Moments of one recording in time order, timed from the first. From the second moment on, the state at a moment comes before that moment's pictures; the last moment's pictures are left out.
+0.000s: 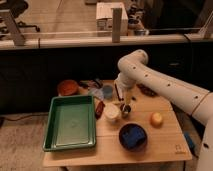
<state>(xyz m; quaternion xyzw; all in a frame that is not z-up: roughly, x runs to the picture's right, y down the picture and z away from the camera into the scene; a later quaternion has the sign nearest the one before) 0.129 0.028 0.794 -0.24 -0.08 -0.14 0.96</state>
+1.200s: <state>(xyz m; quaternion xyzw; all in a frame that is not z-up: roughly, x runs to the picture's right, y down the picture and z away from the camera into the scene) 0.231 0.070 0.832 -0.29 -0.06 -0.08 0.95</state>
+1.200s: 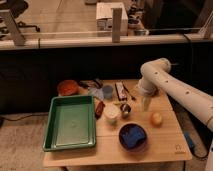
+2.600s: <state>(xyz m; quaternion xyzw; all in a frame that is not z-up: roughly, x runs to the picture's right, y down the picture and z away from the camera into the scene) 0.304 0.135 0.857 -0.33 -0.06 -0.01 0.94</state>
